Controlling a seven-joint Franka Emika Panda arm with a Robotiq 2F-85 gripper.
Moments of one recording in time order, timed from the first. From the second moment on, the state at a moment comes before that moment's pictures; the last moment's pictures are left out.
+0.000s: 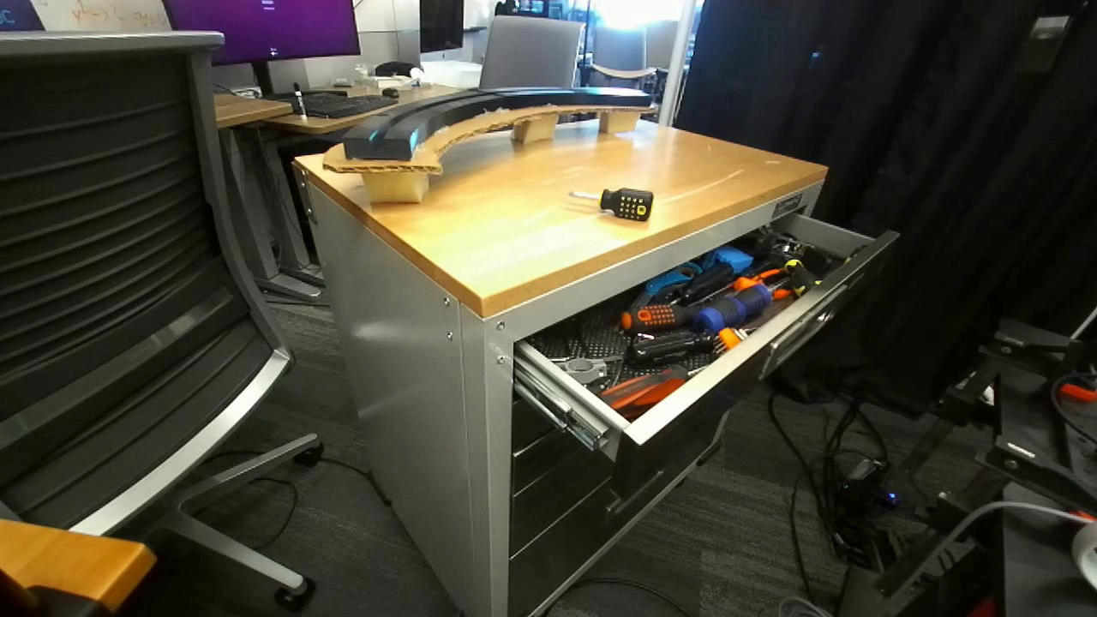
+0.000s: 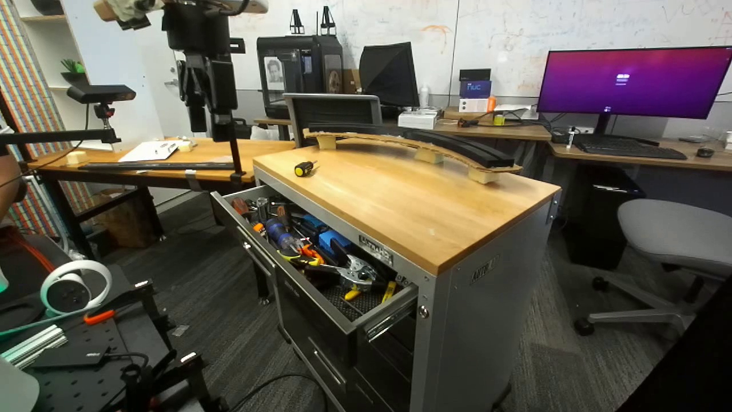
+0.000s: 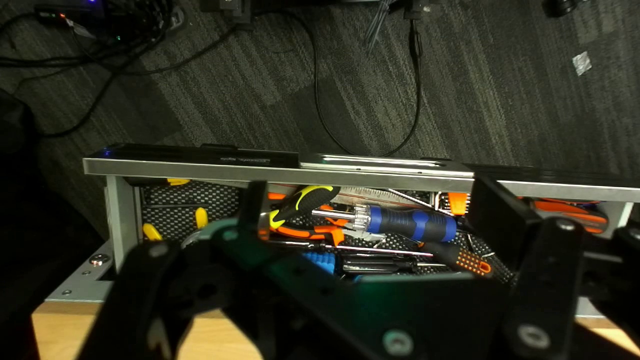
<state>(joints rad) 0.01 -0.57 0.00 -2.58 -0.03 1.91 0.03</state>
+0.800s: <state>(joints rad) 0.24 -0.19 0.13 -2.57 0.36 2.58 0.02</state>
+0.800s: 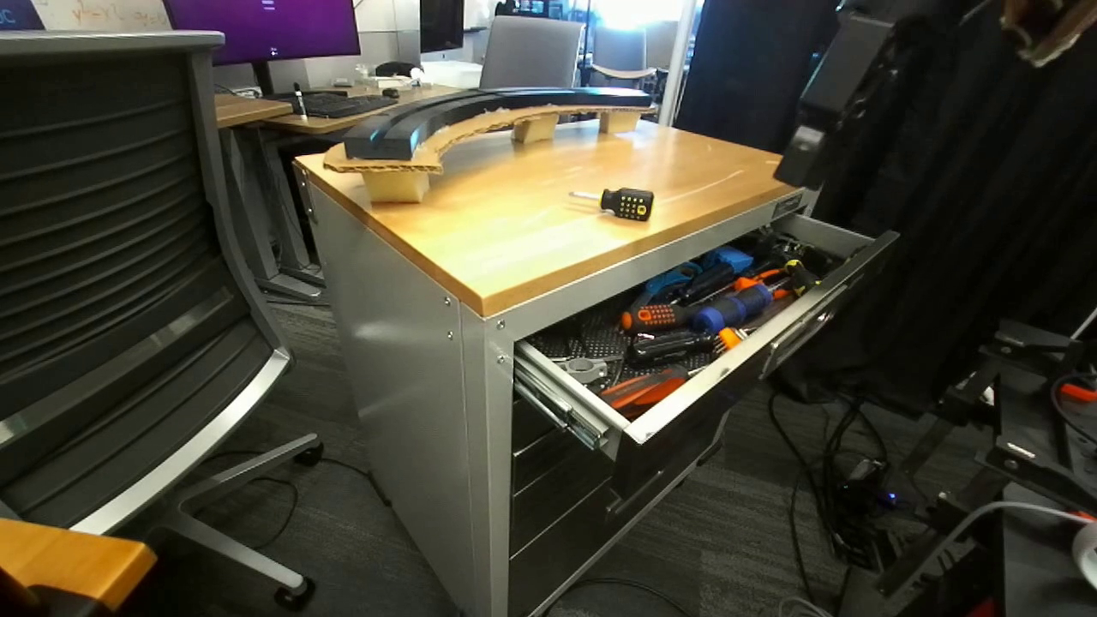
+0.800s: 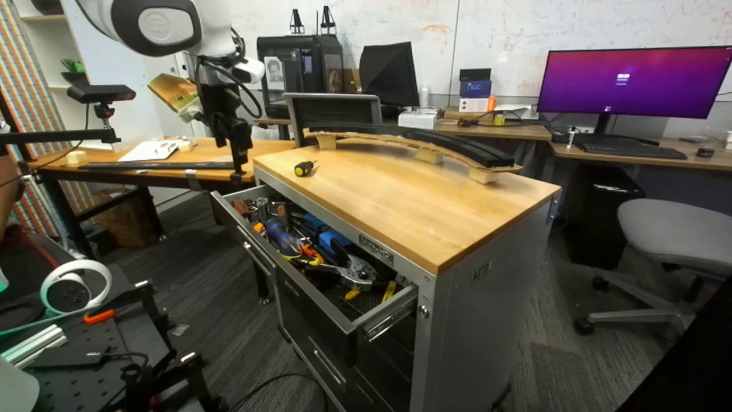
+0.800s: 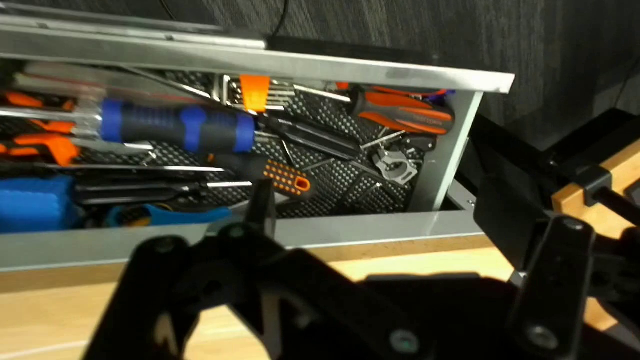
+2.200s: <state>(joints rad) 0.16 0.28 0.23 -2.27 0.10 2.81 0.00</state>
